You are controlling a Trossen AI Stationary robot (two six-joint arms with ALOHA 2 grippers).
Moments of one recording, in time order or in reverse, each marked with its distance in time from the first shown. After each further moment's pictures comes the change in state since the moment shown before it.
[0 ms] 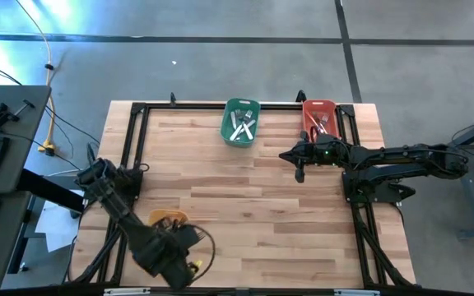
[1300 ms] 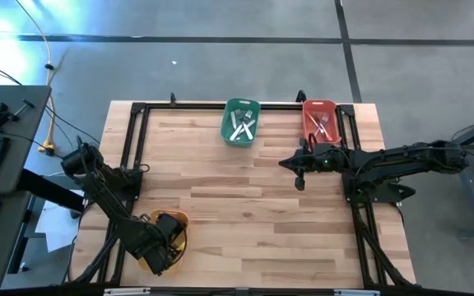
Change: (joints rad) left arm -0.100 -0.223 -0.696 0.434 0.077 -0.384; right arm 0.143 0.000 0.000 -0.041 0.109 0.037
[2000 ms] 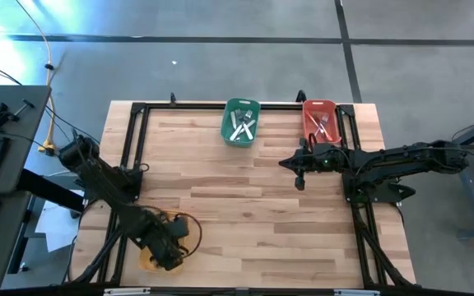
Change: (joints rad) left arm 0.094 -0.096 0.001 0.197 0.028 0.501; right arm 0.000 0.000 0.000 0.000 0.000 -0.002
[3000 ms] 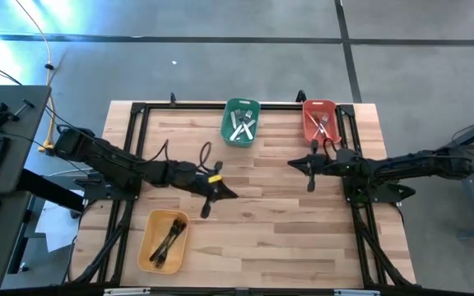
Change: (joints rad) left arm 0.626 -0.122 -0.391 1.346 0.152 1.210; right arm -0.006 -0.176 -0.295 0.466 -0.038 -0.148
